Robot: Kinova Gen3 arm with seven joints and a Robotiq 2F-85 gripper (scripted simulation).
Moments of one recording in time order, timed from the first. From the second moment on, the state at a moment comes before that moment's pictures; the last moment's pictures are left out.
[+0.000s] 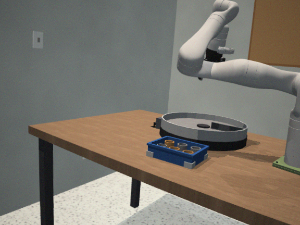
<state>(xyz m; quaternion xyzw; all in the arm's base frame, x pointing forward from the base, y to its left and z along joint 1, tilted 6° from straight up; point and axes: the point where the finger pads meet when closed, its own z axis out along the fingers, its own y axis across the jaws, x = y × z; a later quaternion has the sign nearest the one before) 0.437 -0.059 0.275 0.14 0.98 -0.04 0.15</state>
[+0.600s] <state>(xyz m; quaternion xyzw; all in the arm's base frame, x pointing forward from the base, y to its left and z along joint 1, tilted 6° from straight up) 0.409 -0.067 0.253 0.20 0.97 -0.01 0.11</state>
